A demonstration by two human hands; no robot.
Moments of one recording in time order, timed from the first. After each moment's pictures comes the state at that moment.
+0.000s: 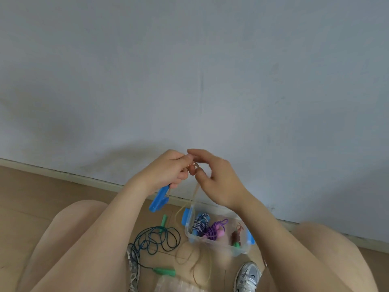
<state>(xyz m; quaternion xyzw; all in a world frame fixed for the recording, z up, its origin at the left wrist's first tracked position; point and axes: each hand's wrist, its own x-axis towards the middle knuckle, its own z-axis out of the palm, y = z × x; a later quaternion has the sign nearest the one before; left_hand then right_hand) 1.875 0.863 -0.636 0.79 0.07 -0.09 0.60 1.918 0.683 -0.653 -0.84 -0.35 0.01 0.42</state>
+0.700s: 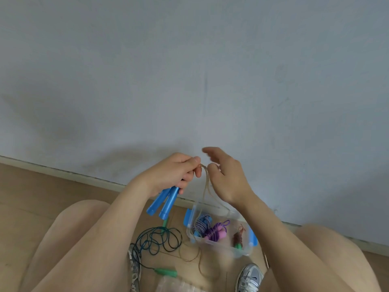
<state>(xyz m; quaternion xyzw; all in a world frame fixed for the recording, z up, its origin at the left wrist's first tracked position) 1.869 0.861 -0.628 0.78 0.04 -0.14 0.61 1.922 0.682 -0.647 -0.86 -0.26 0.01 0.43</state>
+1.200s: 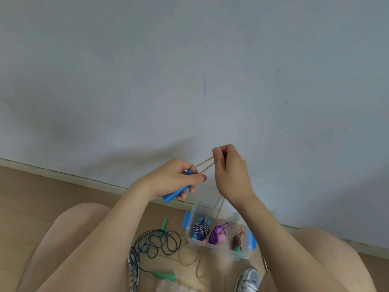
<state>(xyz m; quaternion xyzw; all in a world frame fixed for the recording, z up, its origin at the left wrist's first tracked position) 1.873 0.862 -0.639 0.83 0.04 -0.13 0.55 1.930 0.686 -0.646 -0.83 -0.18 -0.06 0.52</state>
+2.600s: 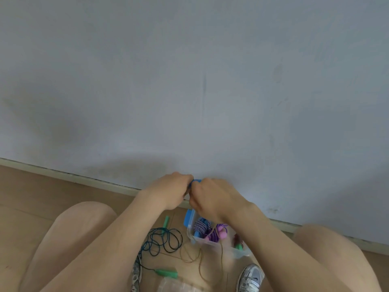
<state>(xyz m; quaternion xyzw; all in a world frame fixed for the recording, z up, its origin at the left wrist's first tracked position) 1.878 0.864 -0.691 0.99 -0.02 -0.10 0.12 1.903 0.693 -0.657 -0.88 -0.47 0.03 -0.01</state>
